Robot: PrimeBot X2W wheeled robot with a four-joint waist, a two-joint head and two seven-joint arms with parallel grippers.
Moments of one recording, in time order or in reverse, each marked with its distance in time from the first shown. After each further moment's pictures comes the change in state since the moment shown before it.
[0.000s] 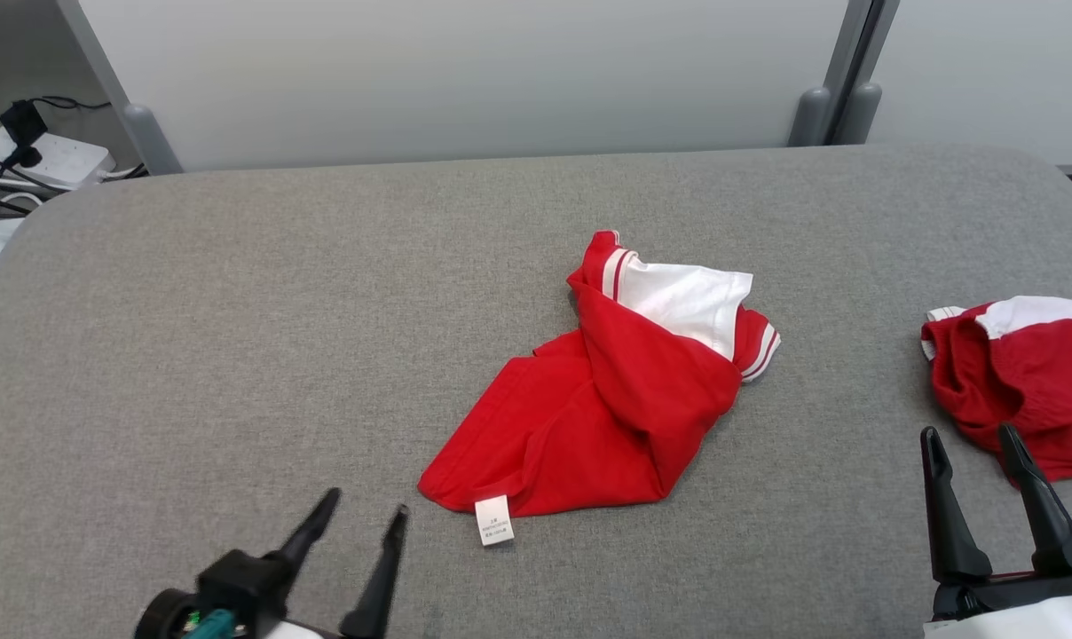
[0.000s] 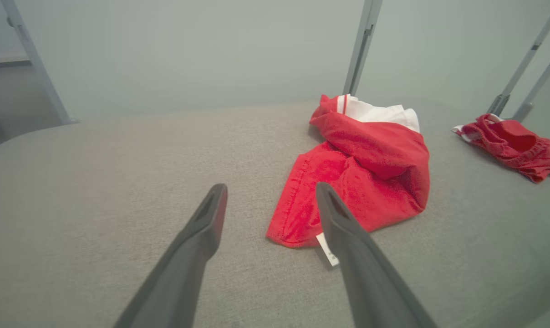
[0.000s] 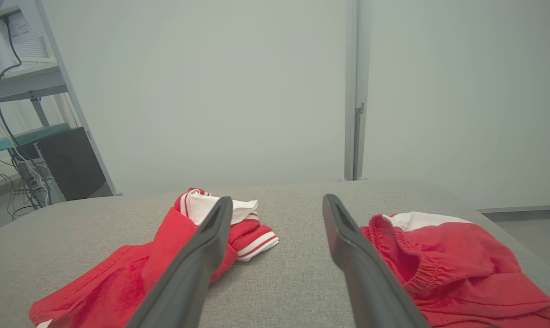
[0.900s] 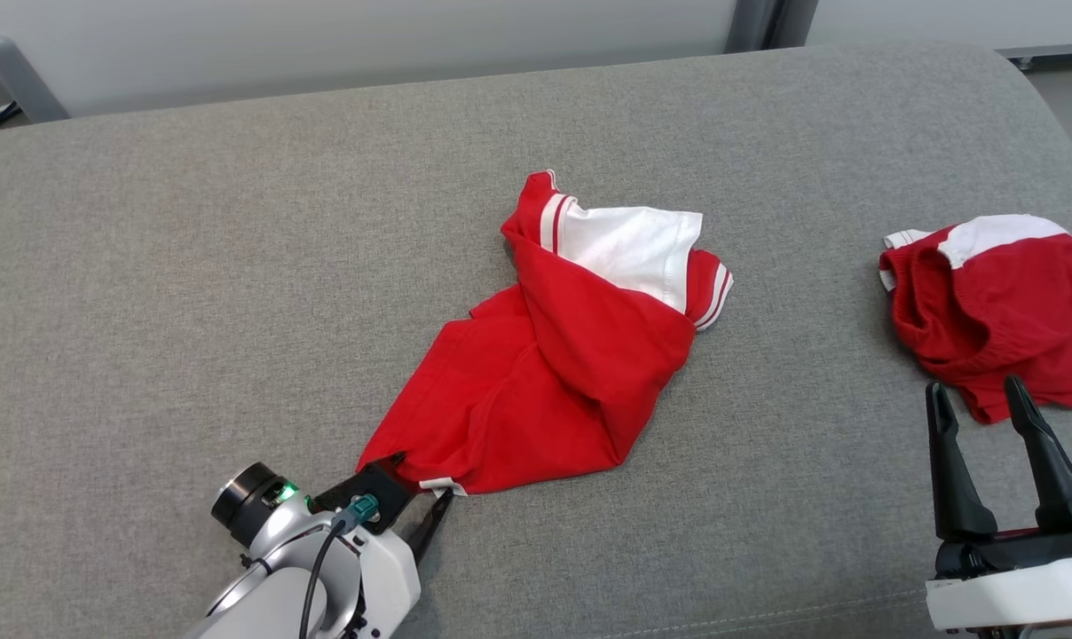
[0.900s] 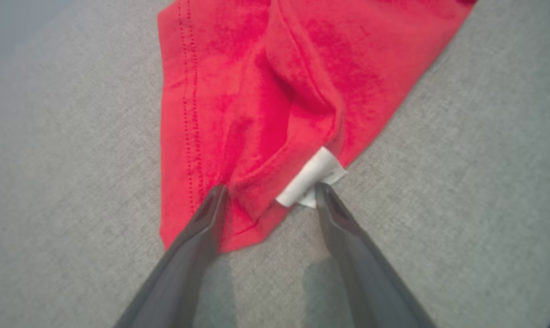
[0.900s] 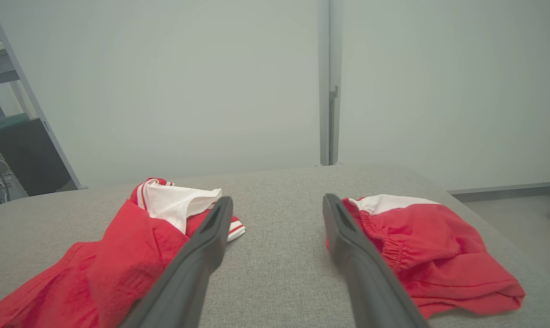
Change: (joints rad) left arm -0.491 -0.192 -0.327 0.789 0.244 -0.262 0.037; right arm -0.074 -0.020 0.008 -0.006 0.024 0.000 -0.002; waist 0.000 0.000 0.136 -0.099
